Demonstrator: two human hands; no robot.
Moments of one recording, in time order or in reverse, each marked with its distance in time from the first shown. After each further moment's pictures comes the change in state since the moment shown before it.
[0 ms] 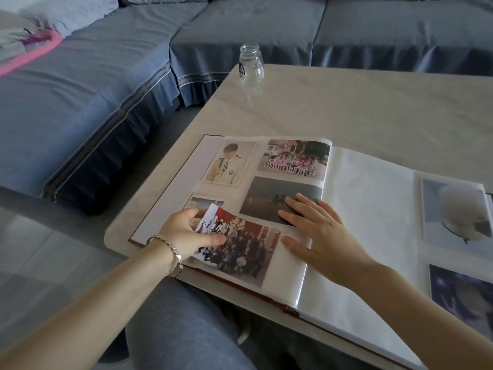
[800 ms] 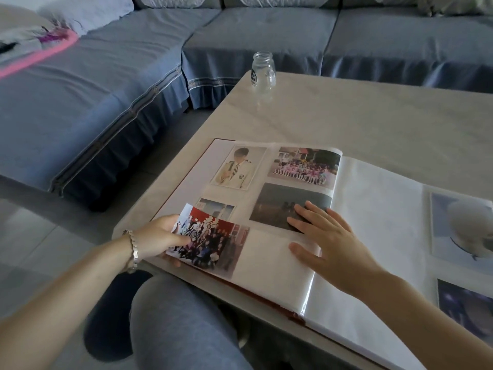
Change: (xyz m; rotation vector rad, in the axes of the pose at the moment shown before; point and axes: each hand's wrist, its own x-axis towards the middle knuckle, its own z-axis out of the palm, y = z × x) left_hand 0.013 -0.037 -0.048 -0.099 -0.257 -0.065; right_hand 0.002 -0.002 0.000 -0.064 0.012 0.008
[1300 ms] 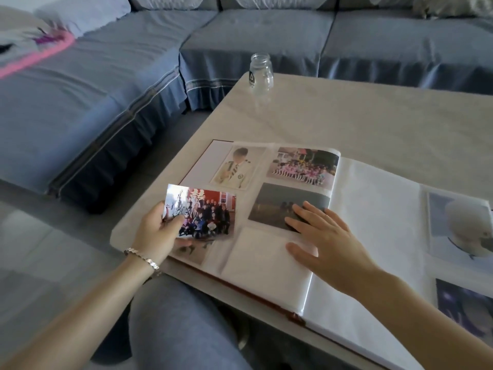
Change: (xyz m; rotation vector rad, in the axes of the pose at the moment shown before) left_hand -0.002 0.006 0.028 -0.069 0.616 0.242; right_hand 0.000 -0.009 -0.008 -0.028 -0.025 0.026
